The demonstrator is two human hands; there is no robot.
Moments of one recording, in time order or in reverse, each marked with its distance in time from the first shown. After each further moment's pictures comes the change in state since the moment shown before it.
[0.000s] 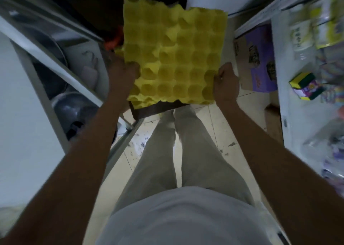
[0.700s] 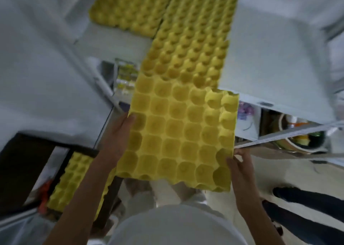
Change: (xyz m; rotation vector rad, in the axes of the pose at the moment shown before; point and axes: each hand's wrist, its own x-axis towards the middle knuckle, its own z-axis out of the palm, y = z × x) left_hand -0.396 0.195 0.134 0.249 -0.949 0.642; right_hand -0.450 0.187 -0.255 1.092 0.799 0.555
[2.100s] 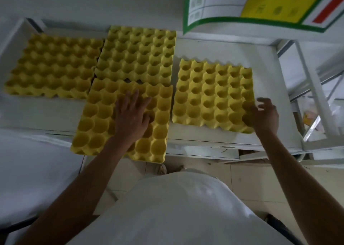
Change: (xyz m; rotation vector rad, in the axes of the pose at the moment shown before) left_hand 0.275 0.120 0.222 1.358 0.072 0.709; right_hand 0.392 -0.087 -0.181 -0.558 0.510 -0.043
